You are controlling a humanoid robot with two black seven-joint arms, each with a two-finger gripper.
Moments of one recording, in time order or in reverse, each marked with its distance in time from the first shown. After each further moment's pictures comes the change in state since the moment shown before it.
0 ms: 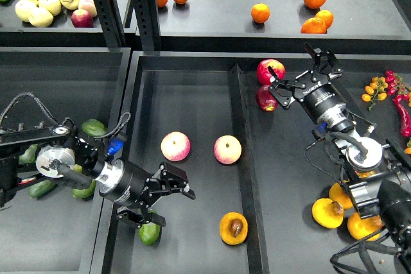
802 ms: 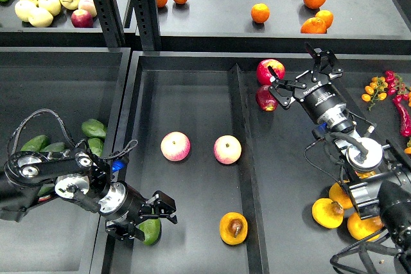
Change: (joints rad) left arm 0.103 -0.154 0.037 0.245 0.254 0.000 0.000; right arm -0.013 0.000 0.001 0.010 0.000 0.000 0.000
